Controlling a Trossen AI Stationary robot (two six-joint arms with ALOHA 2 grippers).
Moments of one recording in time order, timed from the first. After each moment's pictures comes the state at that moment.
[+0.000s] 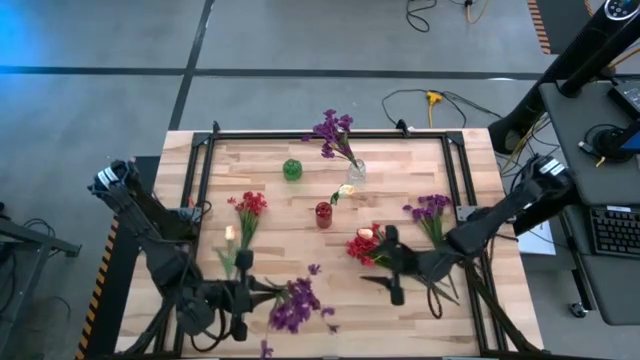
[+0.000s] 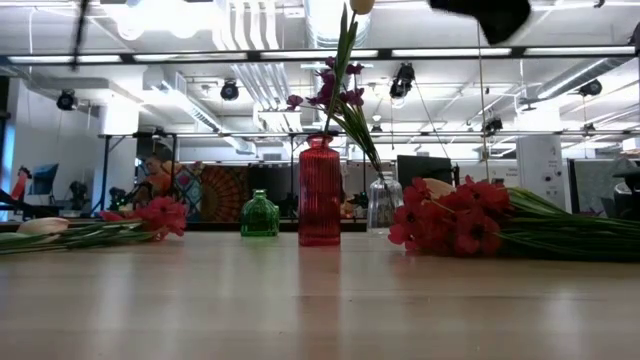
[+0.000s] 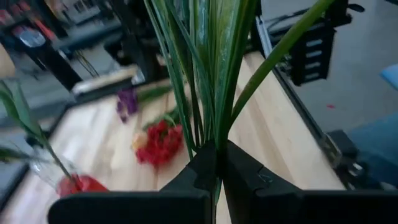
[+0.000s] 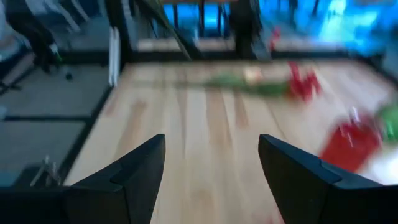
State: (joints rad) left arm -0.89 1.39 1.10 -0.28 -0.85 -0.17; right arm 0.60 1.33 0.73 0.26 0.55 0.21
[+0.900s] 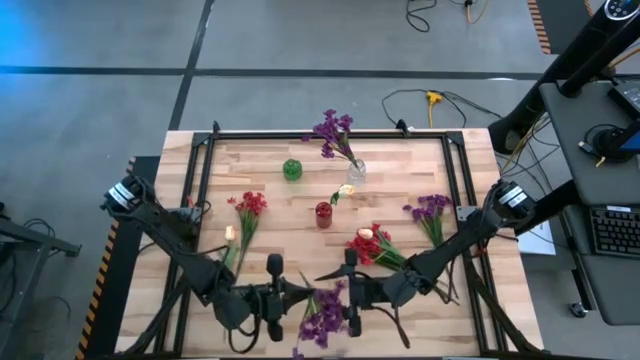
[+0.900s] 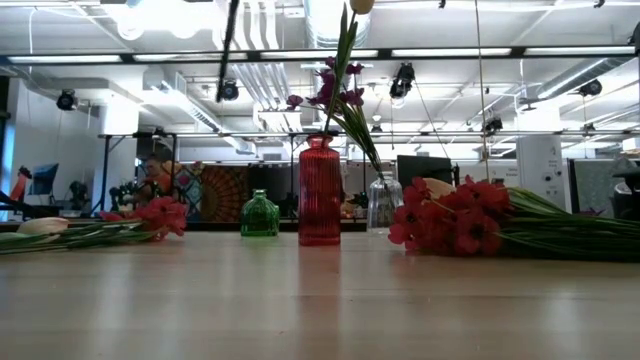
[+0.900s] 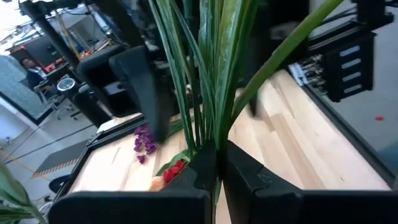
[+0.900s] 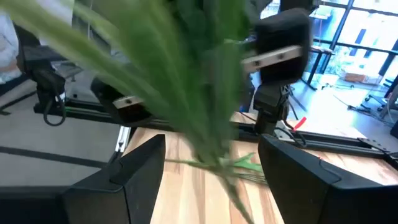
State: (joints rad) left arm -0.75 1.59 1.07 0.20 -0.83 0.18; right arm 0.58 1.77 1.15 0.55 0.54 -0.09
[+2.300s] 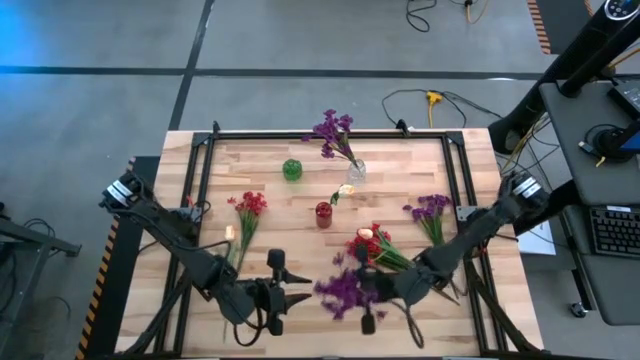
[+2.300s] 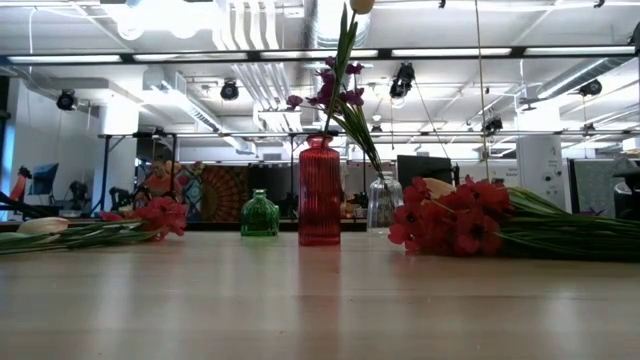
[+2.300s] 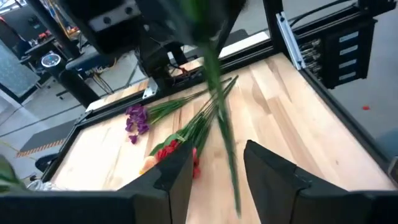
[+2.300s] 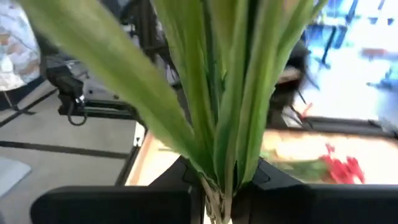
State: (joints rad) left arm -0.72 1.56 1.06 0.07 -0.77 0.06; right arm 0.59 1.64 1.17 0.30 0.53 0.06
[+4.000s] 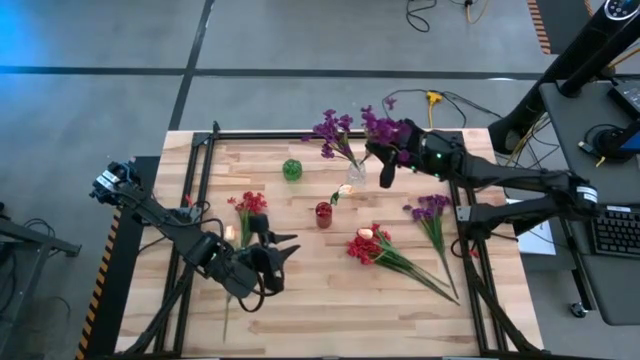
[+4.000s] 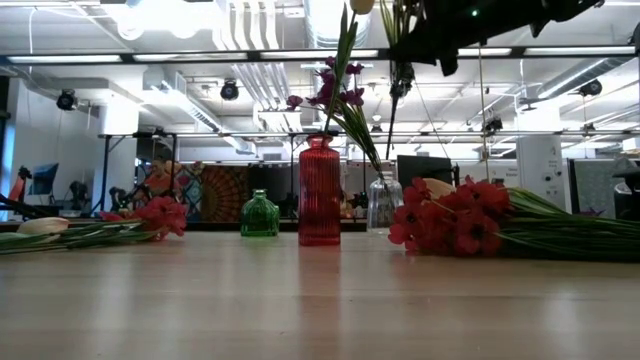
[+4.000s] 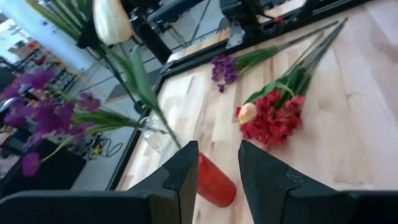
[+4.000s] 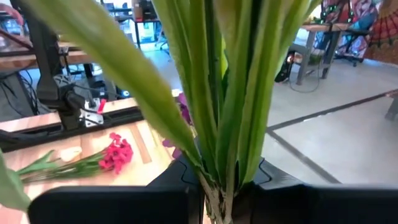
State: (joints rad) left arm -0.61 1.40 1.07 -0.32 -0.98 -0.04; right arm -0.36 1.07 0.78 0.17 0.07 0.00
